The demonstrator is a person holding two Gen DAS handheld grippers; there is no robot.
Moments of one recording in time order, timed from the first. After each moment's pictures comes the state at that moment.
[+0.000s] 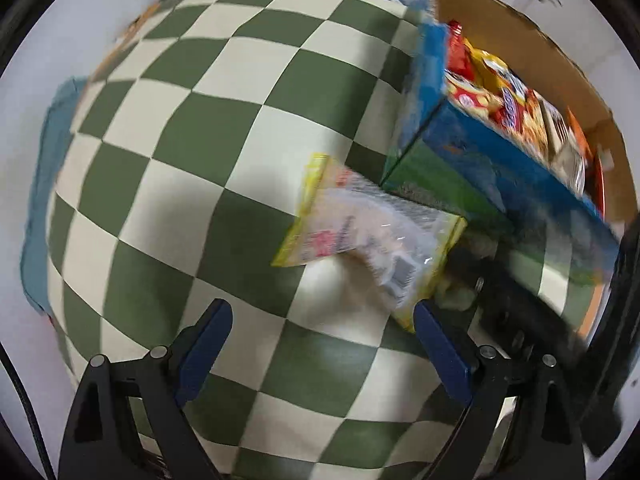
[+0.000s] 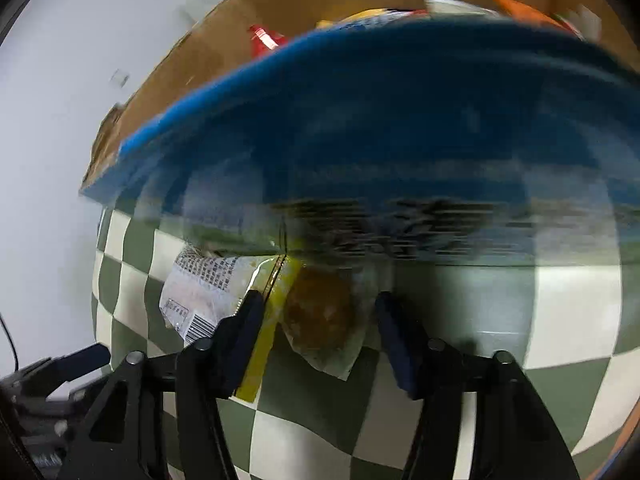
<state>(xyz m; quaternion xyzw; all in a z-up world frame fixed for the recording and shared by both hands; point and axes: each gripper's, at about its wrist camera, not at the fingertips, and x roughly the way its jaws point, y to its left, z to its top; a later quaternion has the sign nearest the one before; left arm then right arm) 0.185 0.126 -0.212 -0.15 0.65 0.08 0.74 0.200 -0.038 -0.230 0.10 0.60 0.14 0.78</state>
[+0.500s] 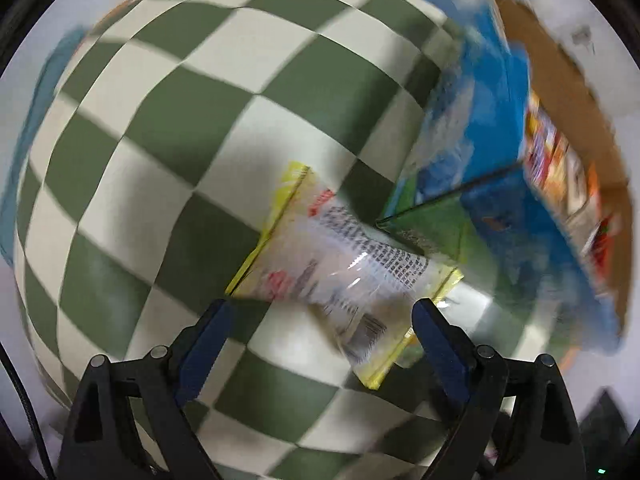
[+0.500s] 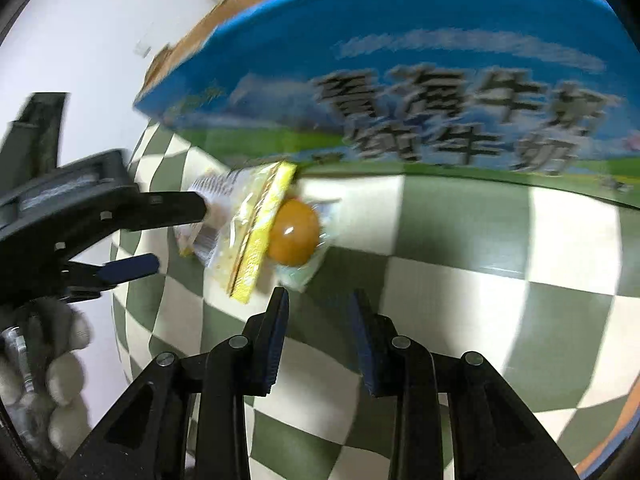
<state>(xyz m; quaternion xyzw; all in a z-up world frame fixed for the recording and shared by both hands) 0.220 0.126 -0.243 -0.20 0.66 0.10 0.72 0.151 -0.050 -0.224 0.10 0.62 0.17 0.76</state>
